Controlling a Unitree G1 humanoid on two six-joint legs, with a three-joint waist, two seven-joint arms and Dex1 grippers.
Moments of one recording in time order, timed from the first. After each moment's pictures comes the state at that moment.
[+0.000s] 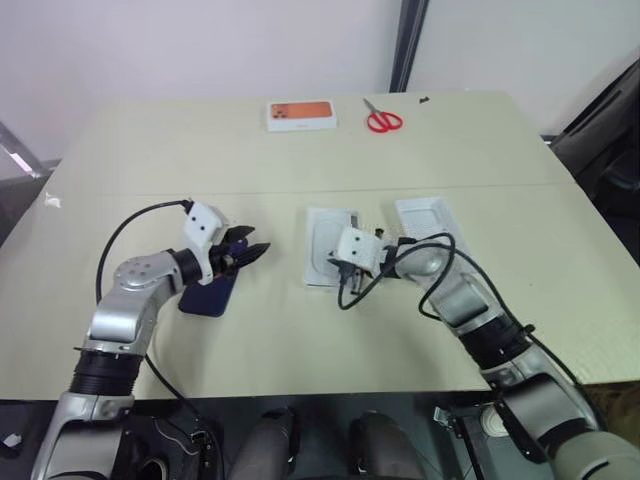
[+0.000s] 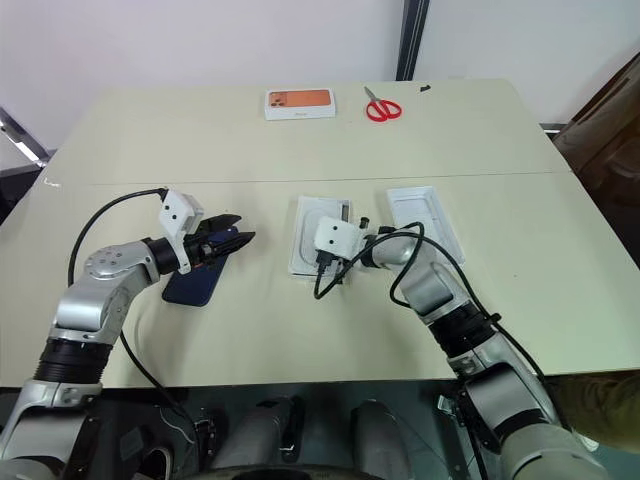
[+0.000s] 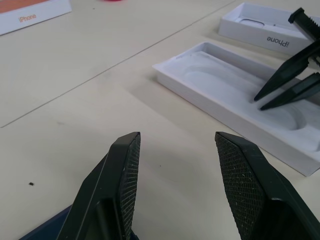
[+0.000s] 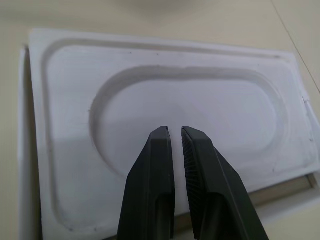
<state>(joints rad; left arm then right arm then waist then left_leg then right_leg) -0.39 0.57 0.02 0.04 -0.35 0.35 -0.80 -0.64 -0.48 0.42 0.10 -0.20 0.32 0.85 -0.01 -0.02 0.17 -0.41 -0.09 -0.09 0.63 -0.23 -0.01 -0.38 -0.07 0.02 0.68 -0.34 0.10</state>
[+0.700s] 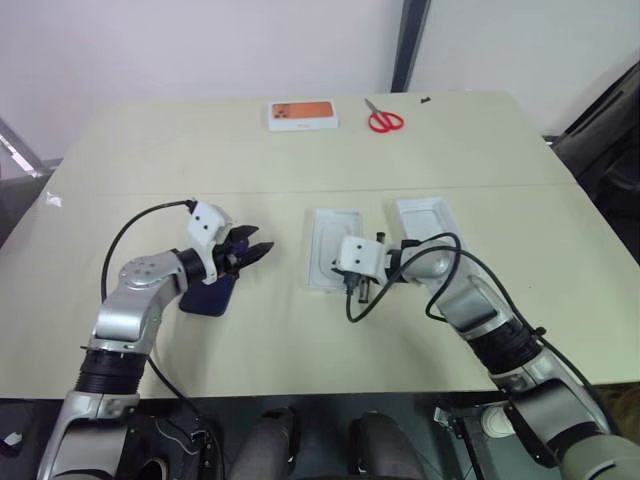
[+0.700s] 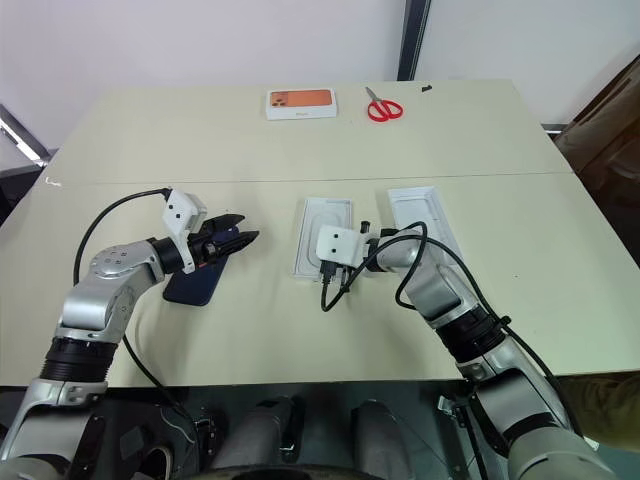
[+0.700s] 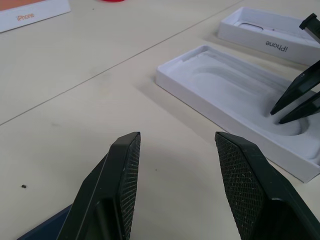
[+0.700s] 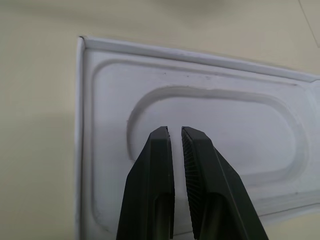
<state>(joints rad) -0.40 0.54 0.02 0.05 -0.35 0.36 -0.80 -0.63 -0.49 0.42 0.03 -0.21 0.33 0.90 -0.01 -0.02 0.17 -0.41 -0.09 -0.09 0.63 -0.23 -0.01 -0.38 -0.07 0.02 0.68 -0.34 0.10</state>
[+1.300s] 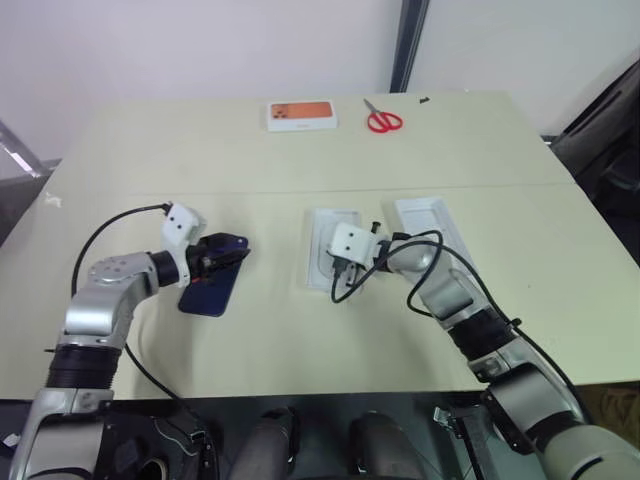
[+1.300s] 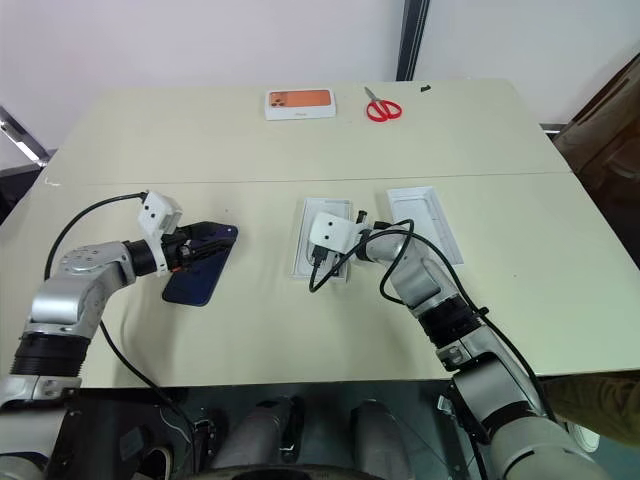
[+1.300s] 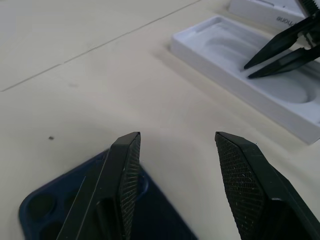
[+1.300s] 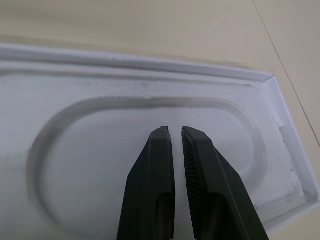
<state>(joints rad) -0.41 0.67 0.07 0.18 -0.39 0.44 -0.91 -0.67 -0.37 0.38 0.24 -0.24 0.24 0.75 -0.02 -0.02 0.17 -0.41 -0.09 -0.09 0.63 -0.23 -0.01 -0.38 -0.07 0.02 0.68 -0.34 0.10</state>
